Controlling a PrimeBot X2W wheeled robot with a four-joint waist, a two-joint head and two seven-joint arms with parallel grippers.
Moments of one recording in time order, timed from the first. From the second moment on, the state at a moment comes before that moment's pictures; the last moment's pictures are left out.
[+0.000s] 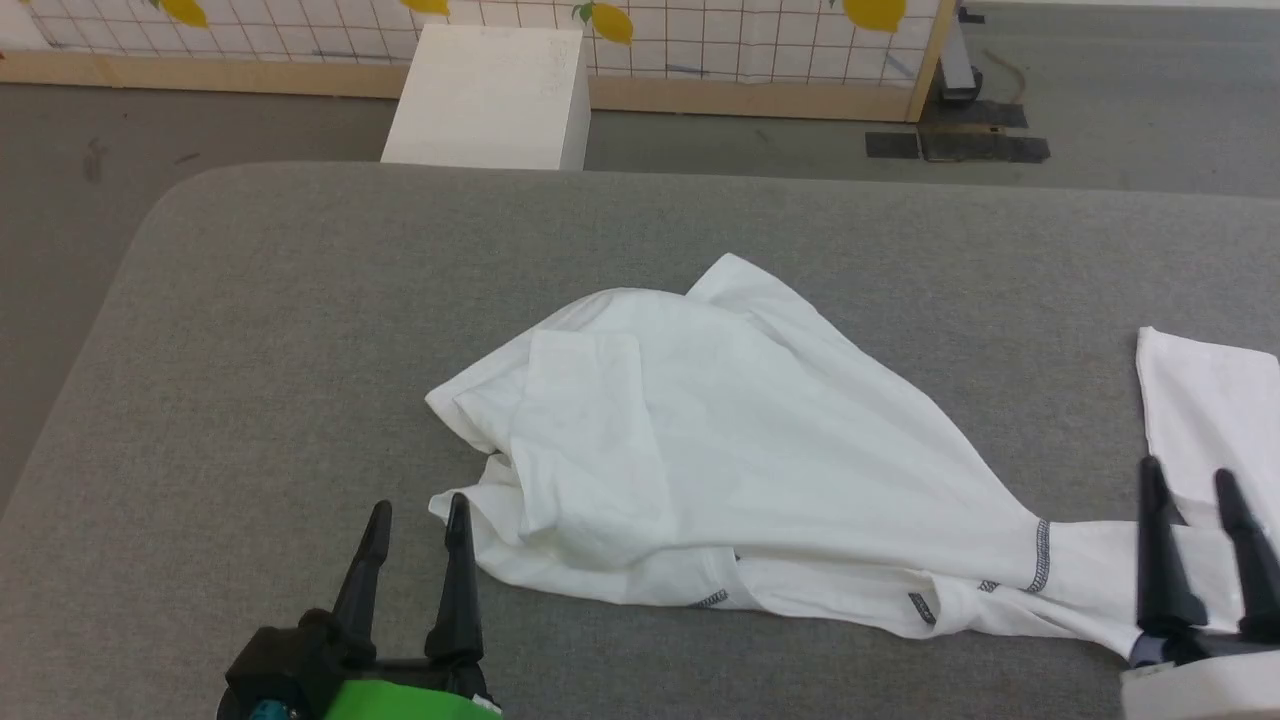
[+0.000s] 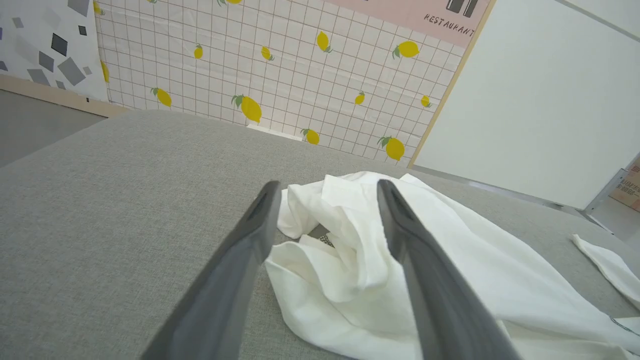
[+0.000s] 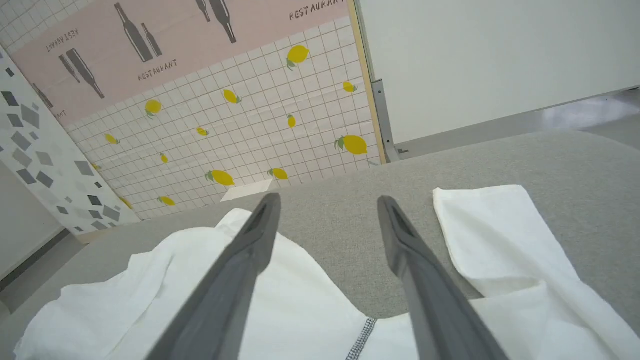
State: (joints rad) left arm 0.16 0.05 -0.14 -0.12 -0.33 -0.01 -0.26; right arm 0.18 -0.05 -0.22 -0.23 0.39 0.13 -0.04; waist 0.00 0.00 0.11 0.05
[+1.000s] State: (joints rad) left arm 0.04 0.05 -0.19 -0.15 -0.30 0.01 -0.26; right arm -0.48 -0.26 0.10 -0.12 0.29 0.13 0.46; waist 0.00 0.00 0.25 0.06
